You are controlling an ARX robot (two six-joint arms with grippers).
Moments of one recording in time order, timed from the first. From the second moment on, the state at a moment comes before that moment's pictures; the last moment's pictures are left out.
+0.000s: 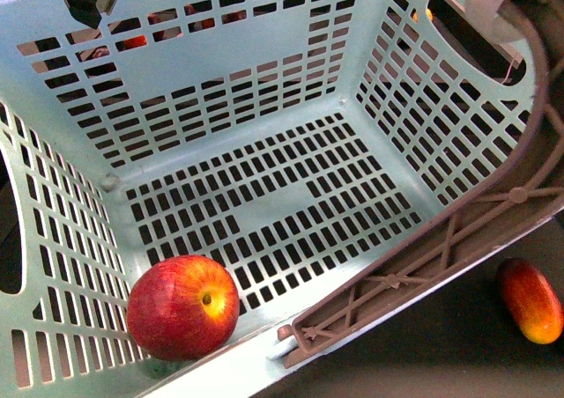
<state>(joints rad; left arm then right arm) -0.66 1.41 1.09 -0.14 0.11 -1.04 0.00 0.01 0.02 0.00 0.00 0.00</state>
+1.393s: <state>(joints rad) -0.29 1.59 1.14 -0.05 -0.04 -1.27 0.00 0.01 0.02 0.00 0.00 0.00</state>
